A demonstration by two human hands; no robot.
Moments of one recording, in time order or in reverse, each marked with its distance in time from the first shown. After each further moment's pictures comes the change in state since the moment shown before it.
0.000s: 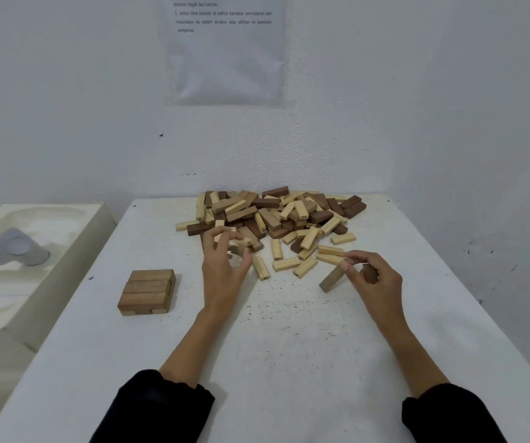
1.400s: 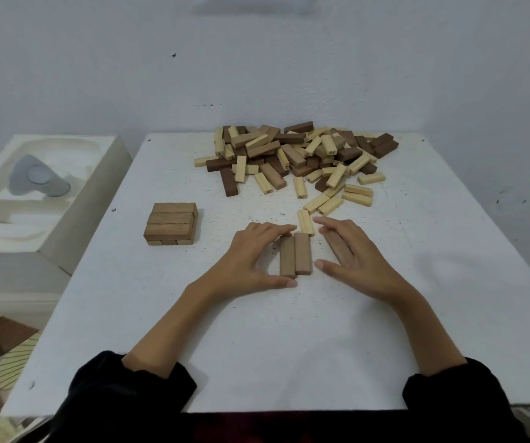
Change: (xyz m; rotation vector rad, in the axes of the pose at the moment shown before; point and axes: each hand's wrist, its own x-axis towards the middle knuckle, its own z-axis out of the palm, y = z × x) left_hand -0.050 0.011 -0.057 0.159 -0.868 0.059; right_hand -0.045 -0.034 0.028 -0.238 -0.676 0.067
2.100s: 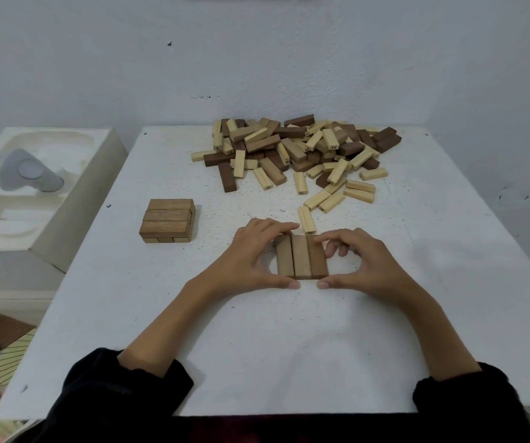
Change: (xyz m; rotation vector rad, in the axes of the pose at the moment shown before) left_hand 0.003 0.006 -0.003 -0.014 -0.048 -0.020; right_hand -0.004 0.002 -0.008 -0.035 -0.048 0.014
